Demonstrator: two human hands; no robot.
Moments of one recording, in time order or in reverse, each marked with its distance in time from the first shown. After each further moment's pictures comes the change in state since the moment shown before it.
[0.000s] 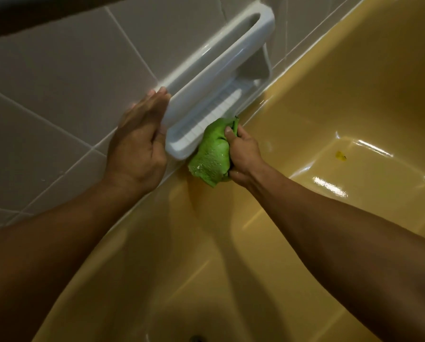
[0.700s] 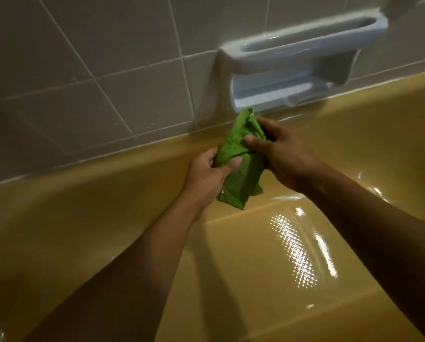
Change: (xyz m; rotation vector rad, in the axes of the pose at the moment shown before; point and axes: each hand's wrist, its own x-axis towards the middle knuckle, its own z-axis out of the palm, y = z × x) left_hand -0.138 0.074 0.064 -1.221 0.136 -1.000; right_hand -0.082 -0.006 -0.015 -0.750 -0.600 -0.018
